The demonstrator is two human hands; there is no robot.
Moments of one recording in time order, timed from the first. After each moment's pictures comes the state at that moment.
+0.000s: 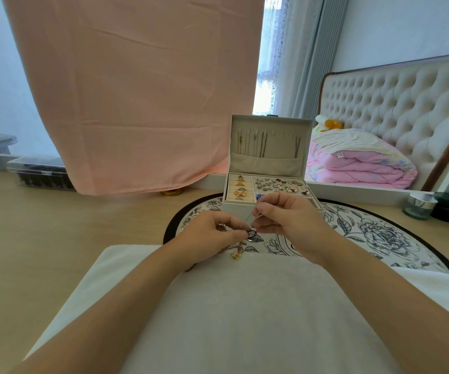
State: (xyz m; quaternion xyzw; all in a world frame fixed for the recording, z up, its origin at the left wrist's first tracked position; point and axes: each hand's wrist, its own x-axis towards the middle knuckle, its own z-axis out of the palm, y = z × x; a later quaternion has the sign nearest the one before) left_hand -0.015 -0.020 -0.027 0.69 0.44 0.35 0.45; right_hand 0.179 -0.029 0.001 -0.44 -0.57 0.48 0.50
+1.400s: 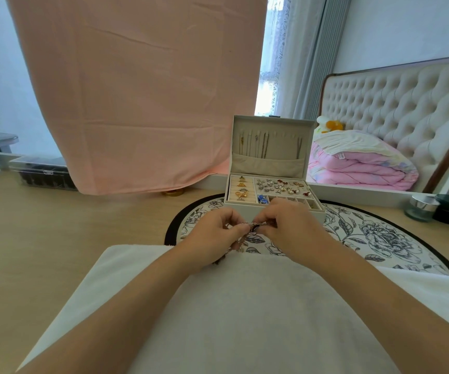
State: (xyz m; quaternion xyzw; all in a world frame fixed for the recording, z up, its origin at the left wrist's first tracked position) left_hand -0.003 -0.022 -0.026 0.70 0.47 0.38 0.39; right_hand 0.178 -0.028 -0.004 -0.54 -0.80 0.03 0.26
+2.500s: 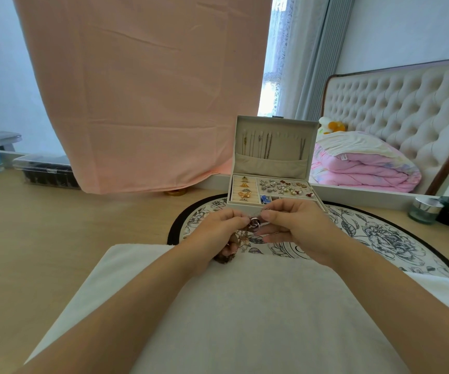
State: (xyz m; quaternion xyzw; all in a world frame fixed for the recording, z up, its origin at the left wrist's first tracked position) left_hand -0.003 -0.018 -0.027 0.57 0.45 0.40 0.55; right_hand 0.182 -0.030 0.005 -0.48 -0.55 0.51 0.46
